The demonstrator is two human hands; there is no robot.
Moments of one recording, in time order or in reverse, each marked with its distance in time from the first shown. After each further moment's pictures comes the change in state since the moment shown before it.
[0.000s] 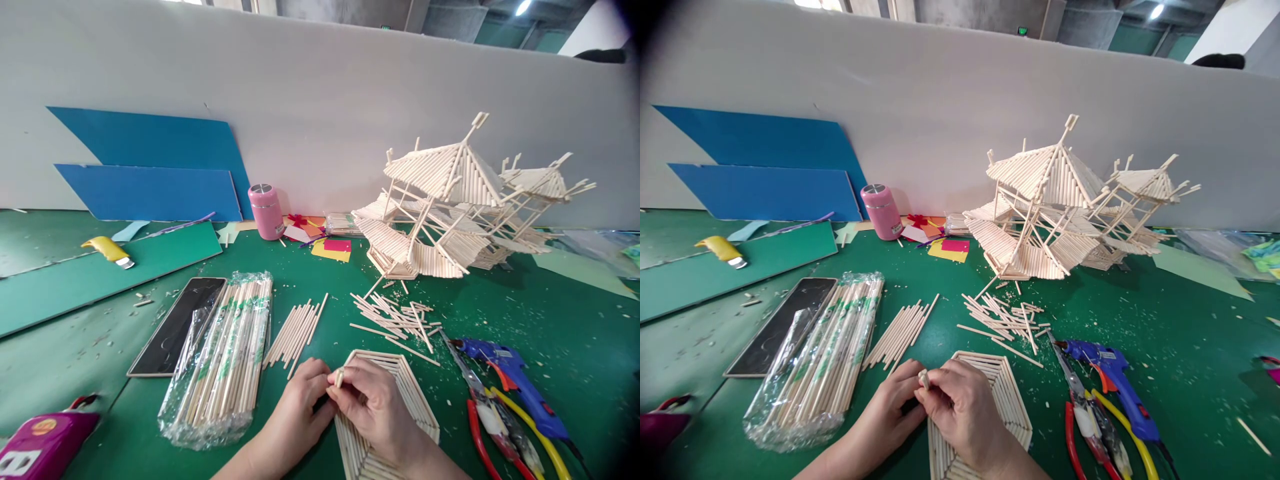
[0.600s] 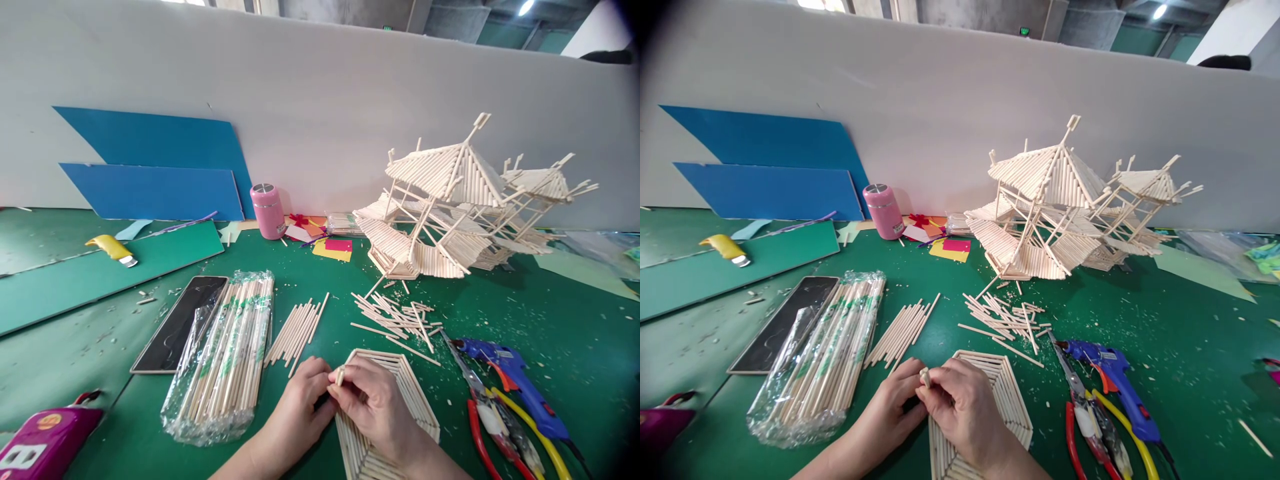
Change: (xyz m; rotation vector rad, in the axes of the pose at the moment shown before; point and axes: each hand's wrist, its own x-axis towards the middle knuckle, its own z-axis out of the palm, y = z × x) left_hand -0.001 0.000 0.000 -0.017 -0.003 -0.018; right_hand 0.000 -0.001 0.000 -0.015 -0.005 -0.006
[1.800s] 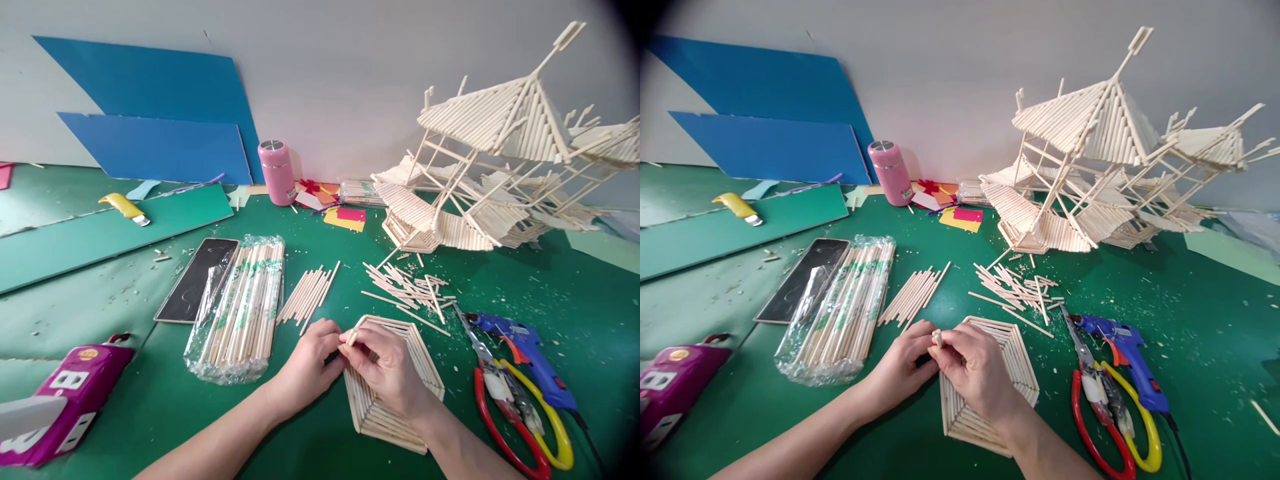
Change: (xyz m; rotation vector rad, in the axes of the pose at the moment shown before) left_hand 0.002 0.007 -0.004 -0.041 -0.036 -0.012; right_hand -0.002 0.000 -0.005 0.060 -0.004 0.001
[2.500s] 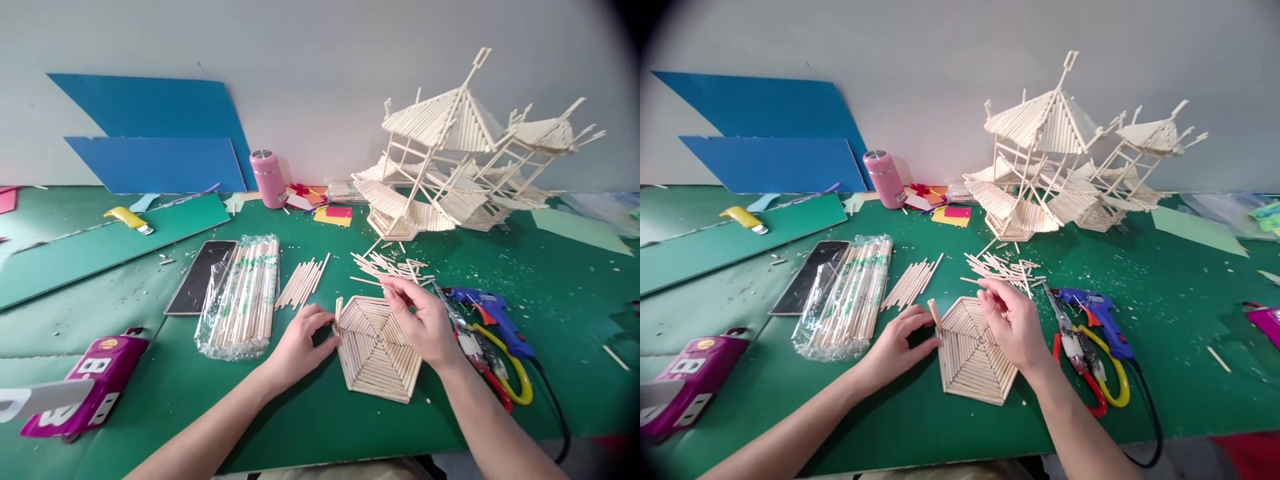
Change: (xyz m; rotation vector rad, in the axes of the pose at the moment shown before) left_hand -0.011 0.005 -0.008 0.044 -0.040 -0.074; right_hand -0.014 -0.004 -0.059 -0.128 0.273 0.122
